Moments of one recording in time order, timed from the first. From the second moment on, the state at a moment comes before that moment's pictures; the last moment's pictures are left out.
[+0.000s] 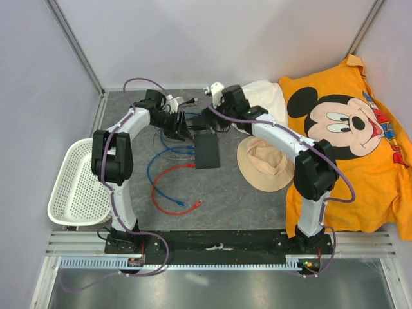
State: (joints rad) left arm -0.16 2.04 1.57 -0.68 0.76 -0.02; right arm 0.57 1.90 1.63 -0.32 -0.08 -0.12
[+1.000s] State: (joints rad) left arm -0.06 2.14 1.61 -0.66 0.75 -0.03; right arm 0.71 2.11 1.60 -0.38 -0.07 -0.07
